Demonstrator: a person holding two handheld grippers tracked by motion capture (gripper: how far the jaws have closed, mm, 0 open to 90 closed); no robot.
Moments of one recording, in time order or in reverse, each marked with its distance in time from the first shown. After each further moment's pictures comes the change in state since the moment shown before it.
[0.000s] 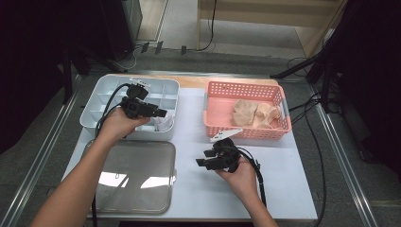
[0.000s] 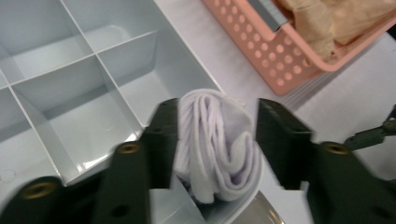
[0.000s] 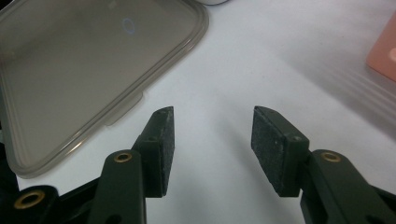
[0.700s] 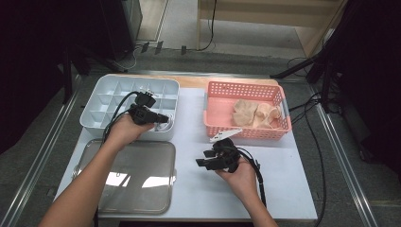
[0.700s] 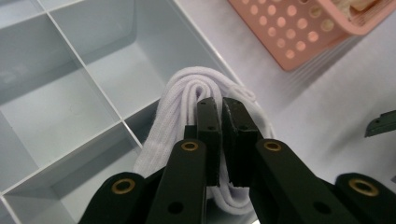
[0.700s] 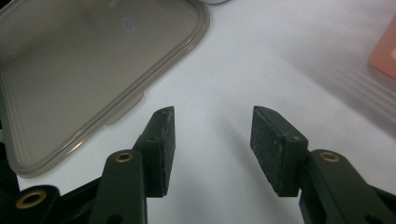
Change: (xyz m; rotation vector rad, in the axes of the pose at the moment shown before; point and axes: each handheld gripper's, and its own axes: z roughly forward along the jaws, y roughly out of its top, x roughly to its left) left arm 0.002 -0.016 0.037 0.084 -0.016 0.010; right arm 0.001 0.000 0.000 0.000 -0.001 0.000
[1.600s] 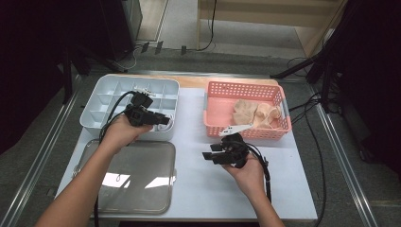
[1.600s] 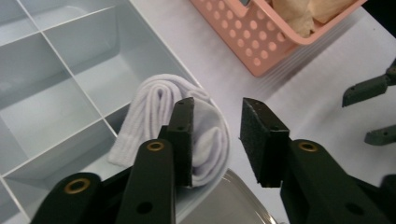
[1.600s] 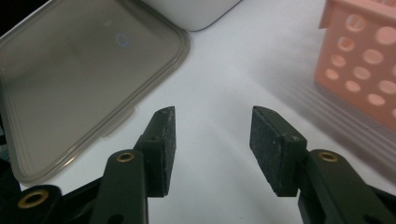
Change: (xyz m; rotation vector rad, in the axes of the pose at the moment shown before) left arm -0.021 -0.003 -0.027 -0.055 -0.027 0.025; right arm -0.011 0.006 -0.026 -0.061 -0.028 0.023
